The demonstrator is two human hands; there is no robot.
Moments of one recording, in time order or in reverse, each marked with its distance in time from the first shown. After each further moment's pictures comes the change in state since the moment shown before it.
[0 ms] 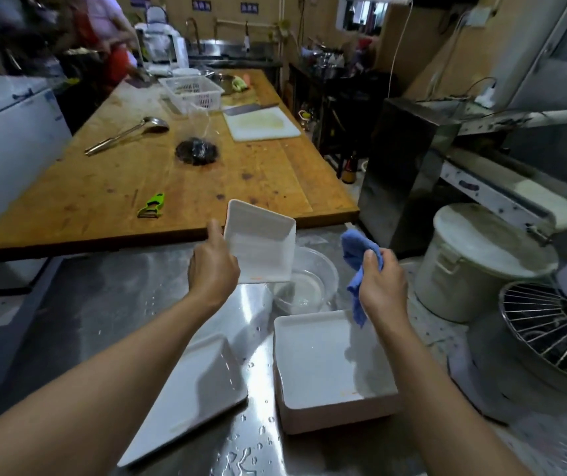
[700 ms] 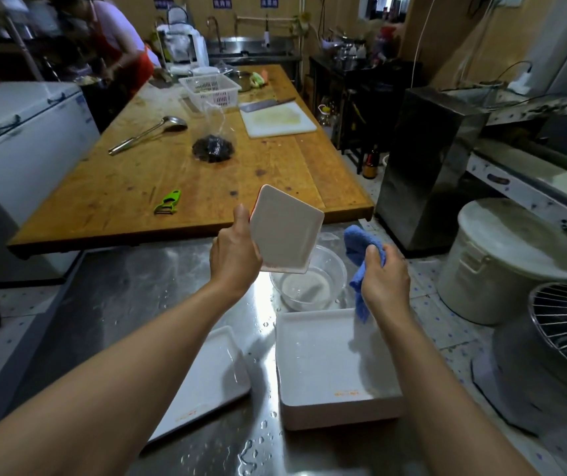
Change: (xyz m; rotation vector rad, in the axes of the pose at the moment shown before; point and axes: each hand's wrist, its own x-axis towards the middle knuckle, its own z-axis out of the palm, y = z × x) left_hand -0.003 0.035 0.004 0.043 0.063 0.145; right_hand 0.013 0.004 0.001 0.034 -0.048 0.001
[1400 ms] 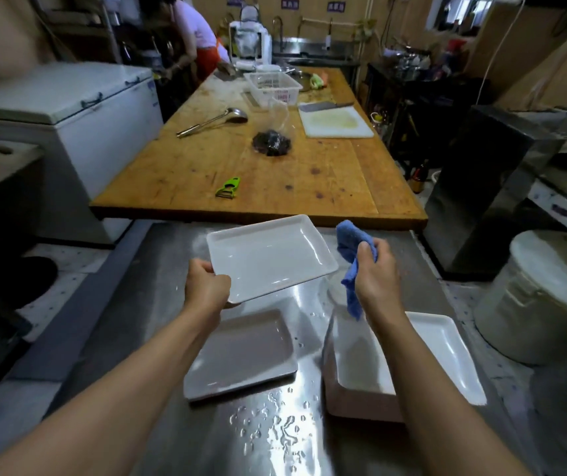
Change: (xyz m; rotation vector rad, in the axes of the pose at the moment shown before) left_hand -0.070 -0.113 -0.058 -0.717 0.067 -0.899; right_hand -0.062 -0.041 0.066 0.054 -0.218 -0.095
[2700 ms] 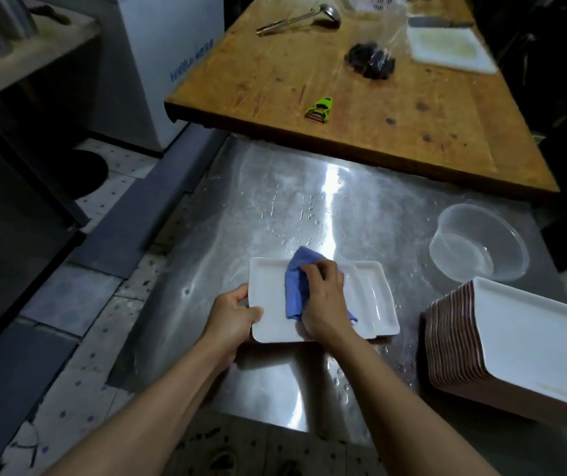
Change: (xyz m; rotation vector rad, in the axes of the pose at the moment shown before) left_hand -0.003 -0.137 -0.139 -0.064 -0.254 -0.285; right_hand -0.126 0.092 0.203 -0.648 -0.647 -0.363
